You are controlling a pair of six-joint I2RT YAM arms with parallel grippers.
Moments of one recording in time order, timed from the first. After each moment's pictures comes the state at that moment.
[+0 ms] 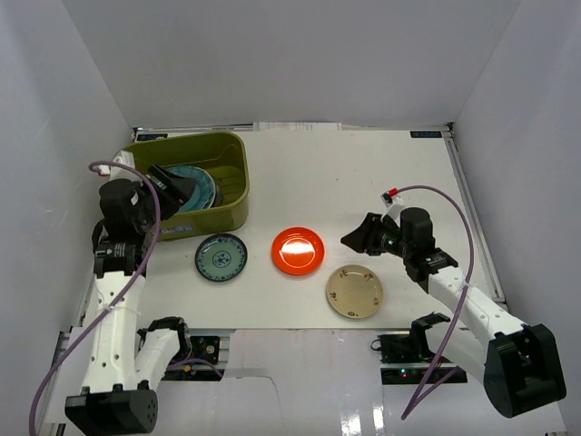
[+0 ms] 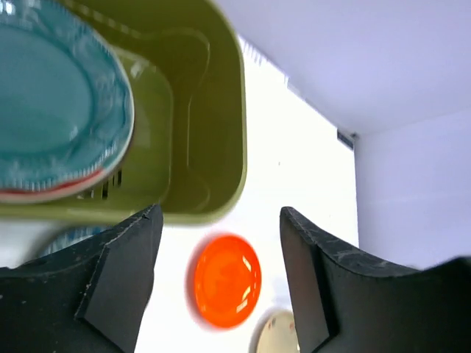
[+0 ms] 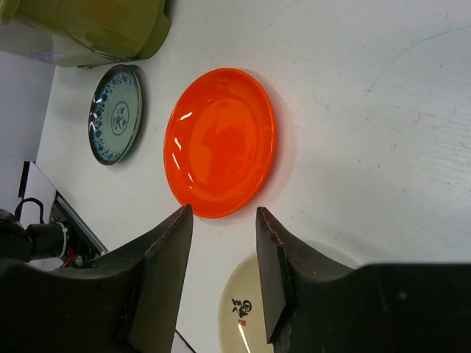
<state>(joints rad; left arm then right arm) 0.10 0.88 0.96 -0.35 0.26 -0.70 0.34 0.98 0.45 0.05 -0.47 0.53</state>
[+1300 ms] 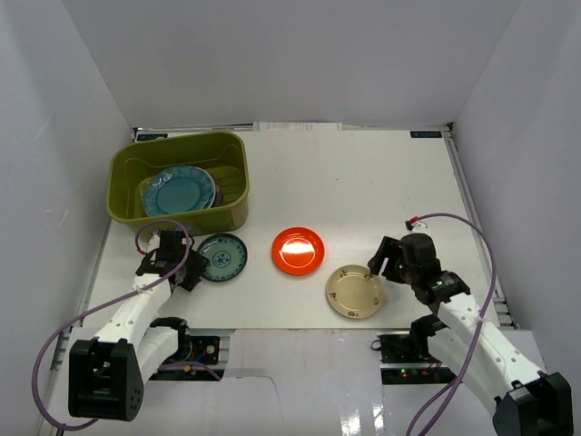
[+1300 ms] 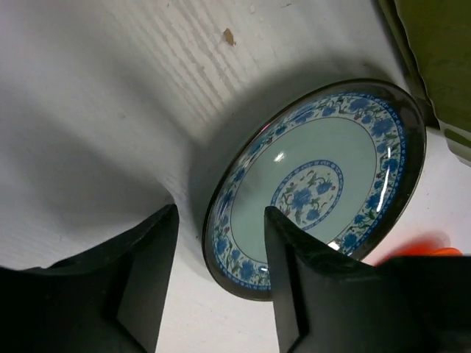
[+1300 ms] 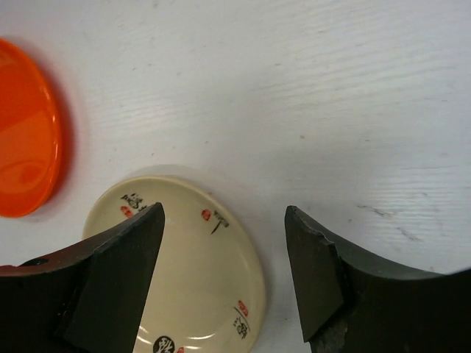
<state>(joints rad) -0.08 0.93 0.41 -0.53 -0.10 -1.06 0.38 0.70 0.35 -0.40 0.00 0.55</state>
